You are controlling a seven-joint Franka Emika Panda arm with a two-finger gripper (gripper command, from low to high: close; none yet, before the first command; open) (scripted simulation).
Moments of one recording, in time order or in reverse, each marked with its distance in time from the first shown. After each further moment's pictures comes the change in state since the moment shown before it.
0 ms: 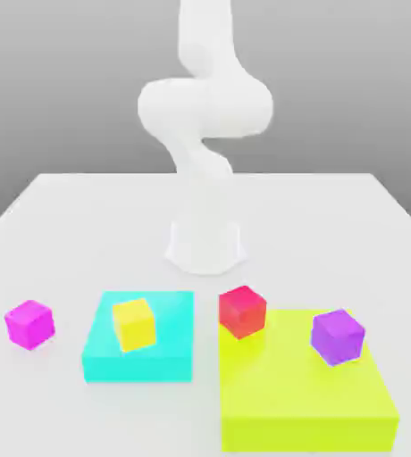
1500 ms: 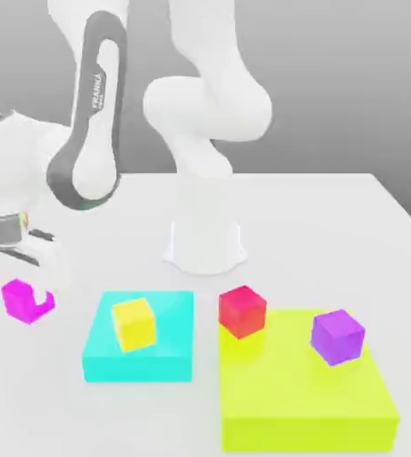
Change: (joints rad) arm -0.287 0.674 -0.260 -0.423 0.083 0.376 -0.253
